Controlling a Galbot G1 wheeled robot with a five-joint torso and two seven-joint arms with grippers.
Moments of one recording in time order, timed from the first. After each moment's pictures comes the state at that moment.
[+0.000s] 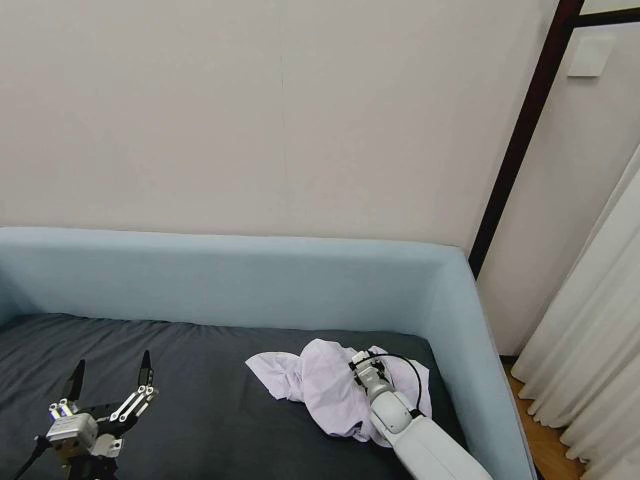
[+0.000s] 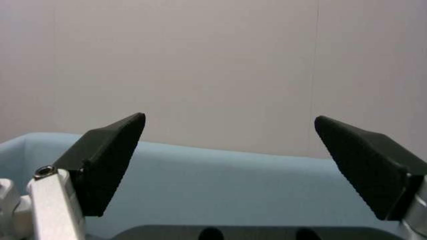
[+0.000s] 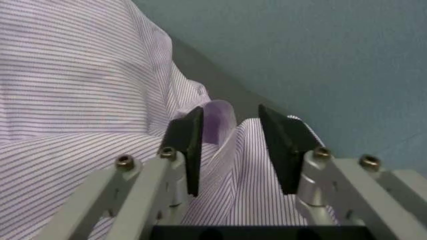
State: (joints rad) left arm 1.71 -1.42 -0.80 -2.13 -0.29 -0.44 -0.04; right arm -0.60 1.36 -0.19 0.93 0.09 -0.20 0.22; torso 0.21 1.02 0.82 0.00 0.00
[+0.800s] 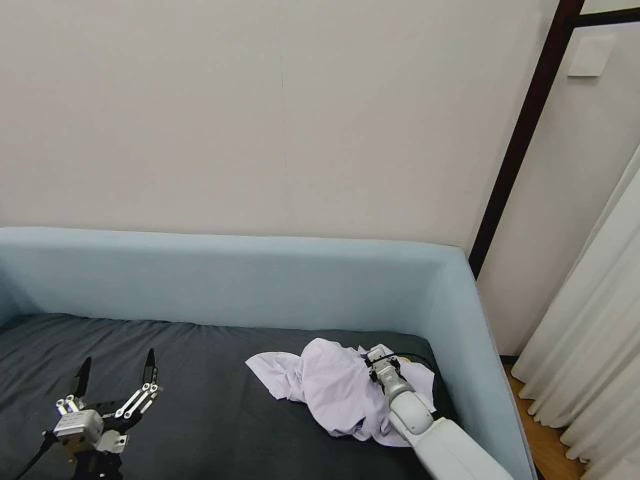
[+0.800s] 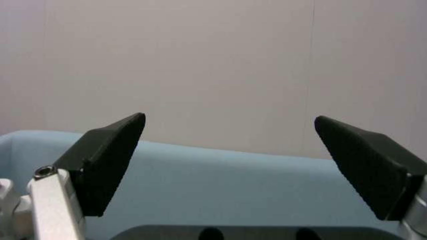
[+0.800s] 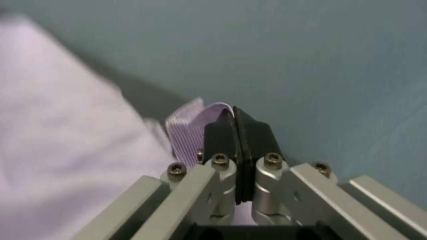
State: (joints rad) left arm 1.67 -1.38 -0.77 -2.09 -0.32 -0.44 -0.05; right arm -0.66 1.19 -0.13 1.16 0.28 -0.08 0.18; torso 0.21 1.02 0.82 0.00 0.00
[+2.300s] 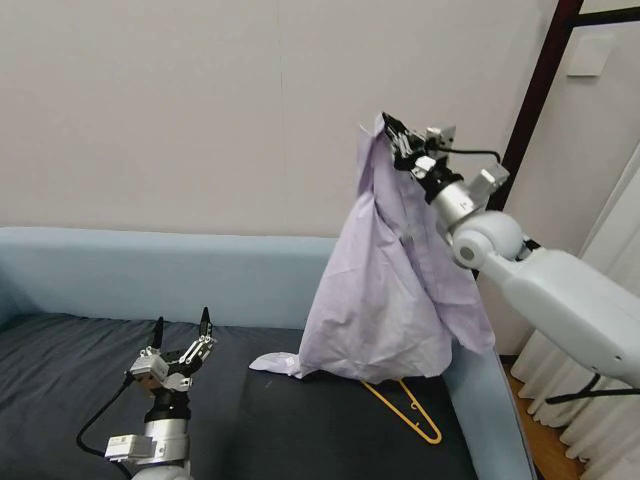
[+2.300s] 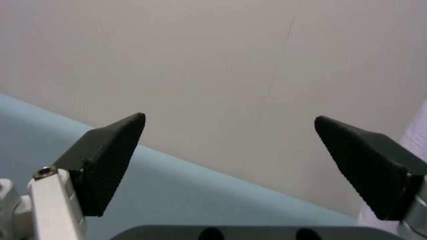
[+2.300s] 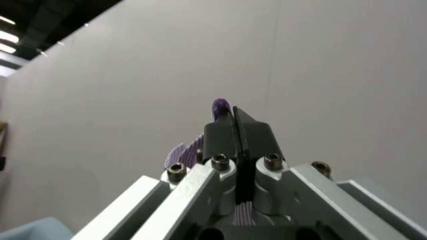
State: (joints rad) left arm 1.37 -1.30 -0.51 -1.94 -0.51 -0.44 -0.11; right arm 0.17 0.87 -0.49 1.54 1.09 0.29 0.03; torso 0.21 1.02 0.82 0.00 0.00
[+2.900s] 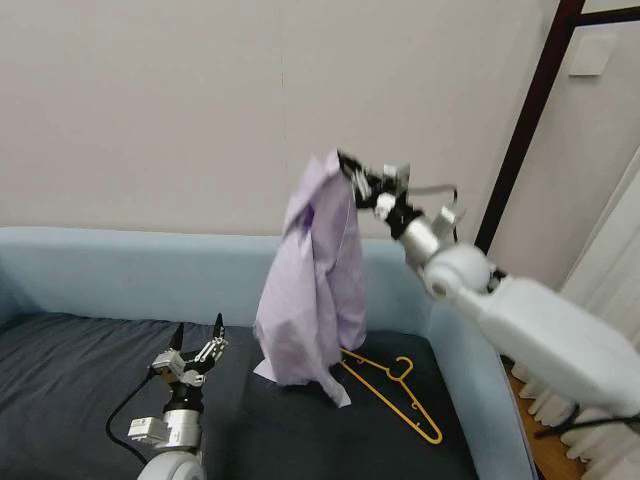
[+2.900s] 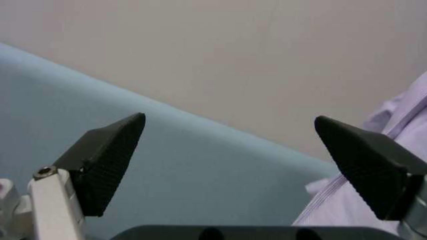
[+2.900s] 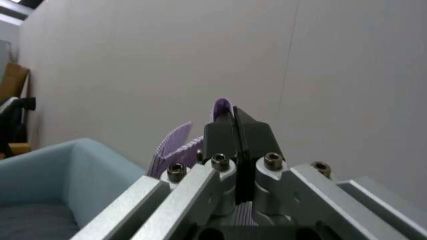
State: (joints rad) left arm 1.24 -1.24 -0.42 -1.70 -0.63 -0.43 -0.02; right arm -0.24 0.85 -0.43 1.60 0.87 0.34 -0.02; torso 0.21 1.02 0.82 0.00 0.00
